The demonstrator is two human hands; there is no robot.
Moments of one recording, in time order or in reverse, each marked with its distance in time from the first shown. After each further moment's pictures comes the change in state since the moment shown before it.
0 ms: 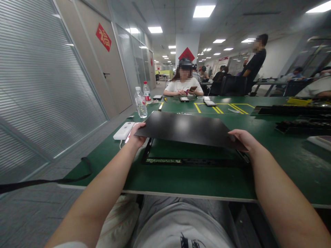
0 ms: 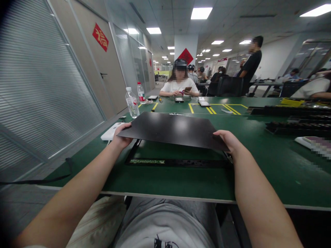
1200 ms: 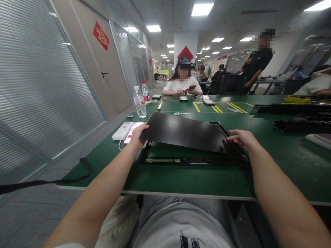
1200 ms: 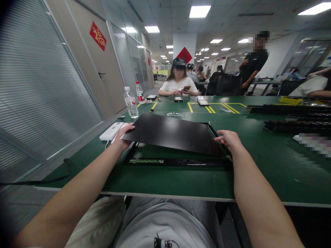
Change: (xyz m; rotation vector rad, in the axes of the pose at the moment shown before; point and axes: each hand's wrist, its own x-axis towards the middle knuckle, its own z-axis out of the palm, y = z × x) left_hand 0.007 -0.015 -0.009 0.263 -0.061 0.084; right_hand 0.017 0.006 -0.010 -0.228 0.495 -0.089
